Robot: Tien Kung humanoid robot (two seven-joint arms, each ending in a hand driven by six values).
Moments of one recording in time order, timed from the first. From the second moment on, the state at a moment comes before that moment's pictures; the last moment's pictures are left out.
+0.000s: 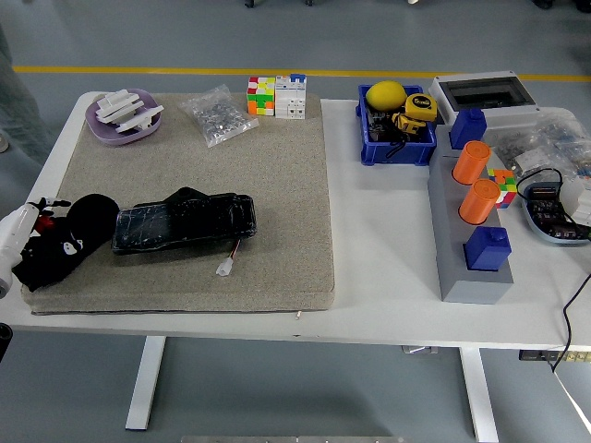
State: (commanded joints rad) left arm -0.19 0.30 -1.52 -0.88 2.04 0.18 -0.23; right arm -0.06 -0.08 1.36 0.18 -0.31 -0.25 -0.03
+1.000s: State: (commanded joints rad) left arm -0.11 0.29 -1.54 -1.16 2.05 0.20 -0.14; right arm -0.06 -0.09 1.40 0.18 -0.37 -0.25 -0.03
